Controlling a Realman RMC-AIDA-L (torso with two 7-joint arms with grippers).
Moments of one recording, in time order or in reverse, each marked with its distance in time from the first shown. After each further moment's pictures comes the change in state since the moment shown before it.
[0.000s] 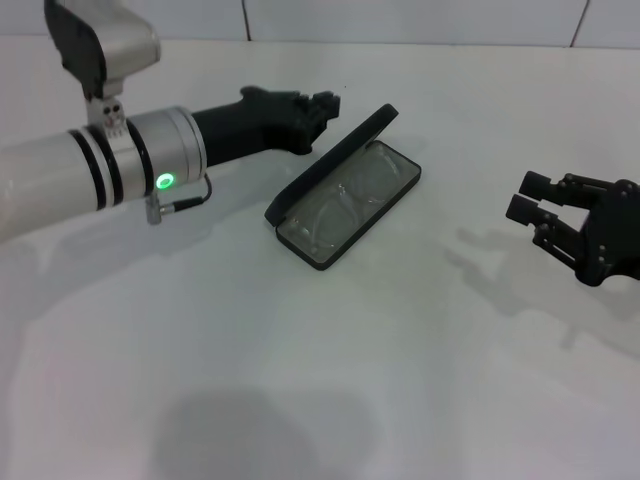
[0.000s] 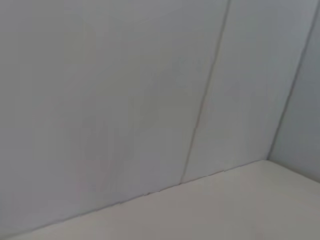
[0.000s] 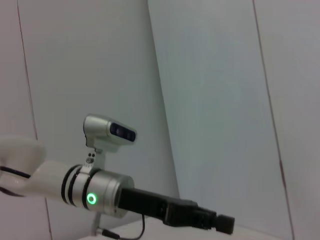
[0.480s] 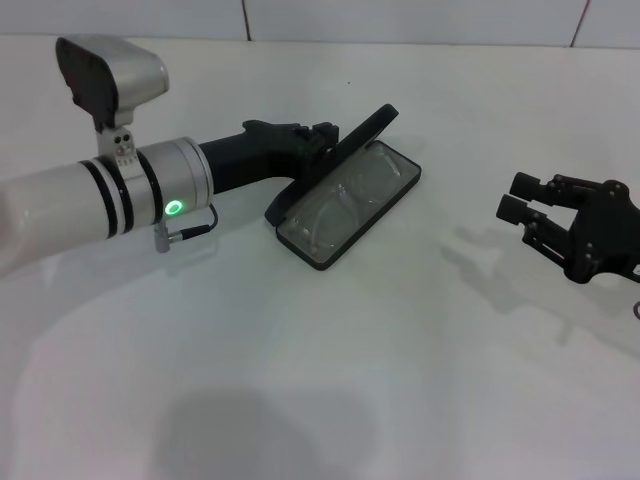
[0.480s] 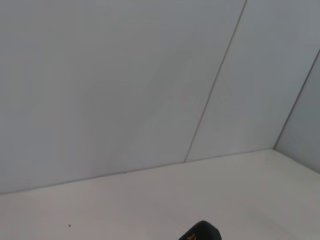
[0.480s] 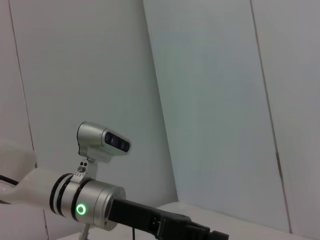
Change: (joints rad) left arm -0.004 -0.006 0.038 -0.090 -0.063 -0.030 0.009; right arm 0.020 0.002 -0.003 0.024 -0.003 0.032 0.000
